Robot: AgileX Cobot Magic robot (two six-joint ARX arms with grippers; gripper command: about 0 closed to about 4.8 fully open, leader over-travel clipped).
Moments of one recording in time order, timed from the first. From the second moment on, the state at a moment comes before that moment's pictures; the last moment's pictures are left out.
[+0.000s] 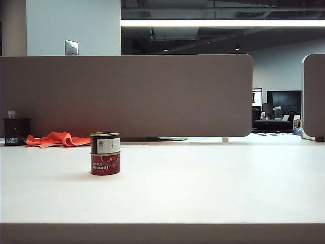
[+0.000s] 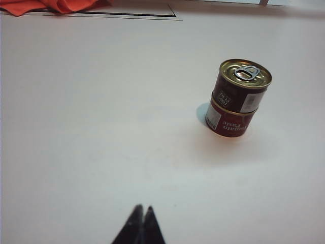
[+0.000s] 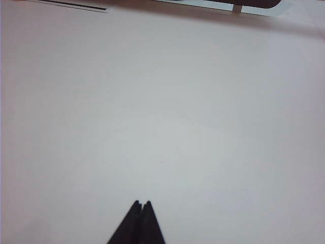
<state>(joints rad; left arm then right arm) -0.20 0.24 0.00 -0.02 0.07 -0.08 0.58 0.20 0.01 -0.07 0.36 0.02</state>
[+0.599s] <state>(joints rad) -0.20 0.14 0.00 0.04 0.09 -0.06 0.58 0.08 0.01 0.09 0.34 0.00</state>
